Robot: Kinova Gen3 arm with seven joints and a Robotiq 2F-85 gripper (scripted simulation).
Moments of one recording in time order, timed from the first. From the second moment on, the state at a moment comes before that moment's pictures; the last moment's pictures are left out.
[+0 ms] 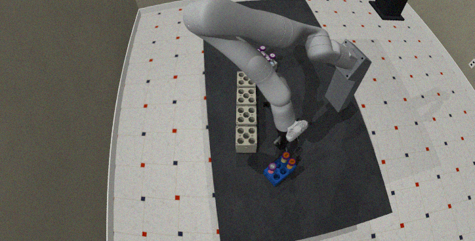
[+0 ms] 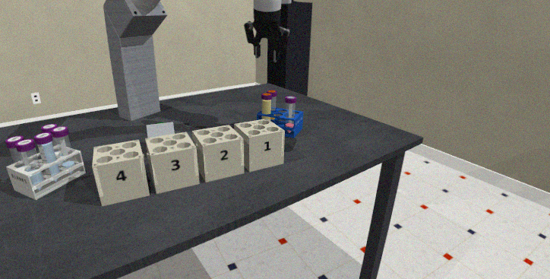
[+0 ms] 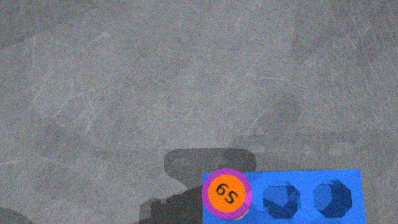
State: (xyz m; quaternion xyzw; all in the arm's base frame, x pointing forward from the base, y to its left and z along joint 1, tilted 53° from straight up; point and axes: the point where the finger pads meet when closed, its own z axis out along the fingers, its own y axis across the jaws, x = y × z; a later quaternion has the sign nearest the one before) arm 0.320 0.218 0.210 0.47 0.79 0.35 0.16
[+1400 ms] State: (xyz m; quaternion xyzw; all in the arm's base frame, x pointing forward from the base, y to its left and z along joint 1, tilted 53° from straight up) arm 0.324 0.221 0.208 0.50 0.75 0.32 0.30
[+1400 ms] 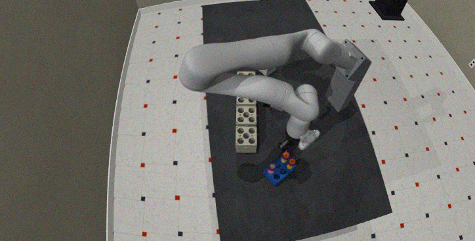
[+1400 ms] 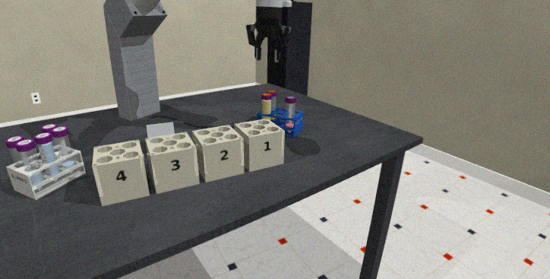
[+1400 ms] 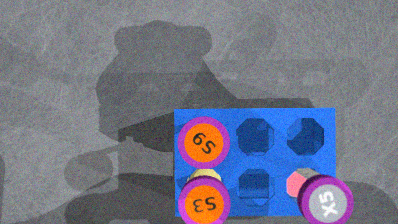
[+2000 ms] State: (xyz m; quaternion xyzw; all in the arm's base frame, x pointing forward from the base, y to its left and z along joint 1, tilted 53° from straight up) arm 0.340 0.225 0.195 0.50 0.75 0.32 0.30
